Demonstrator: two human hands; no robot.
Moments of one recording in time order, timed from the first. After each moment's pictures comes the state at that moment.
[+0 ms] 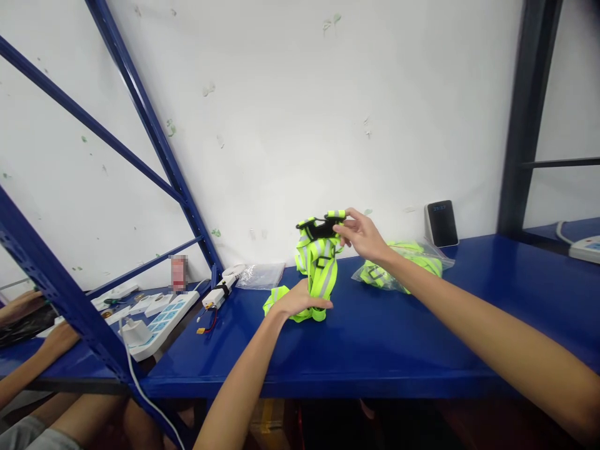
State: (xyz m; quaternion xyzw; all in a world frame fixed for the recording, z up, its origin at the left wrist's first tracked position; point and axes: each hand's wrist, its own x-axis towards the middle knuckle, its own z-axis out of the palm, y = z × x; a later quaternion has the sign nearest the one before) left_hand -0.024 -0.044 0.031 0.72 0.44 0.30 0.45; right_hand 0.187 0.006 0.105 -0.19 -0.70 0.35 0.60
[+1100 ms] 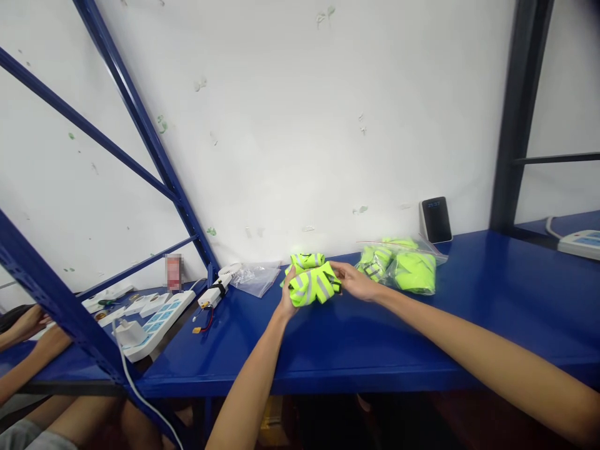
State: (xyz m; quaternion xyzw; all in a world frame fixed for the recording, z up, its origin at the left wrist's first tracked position) left_hand -0.016 -0.022 0.004 0.50 0.30 0.54 0.61; right_hand 0.173 0.003 0.002 -0.14 -0.74 0.53 0.39
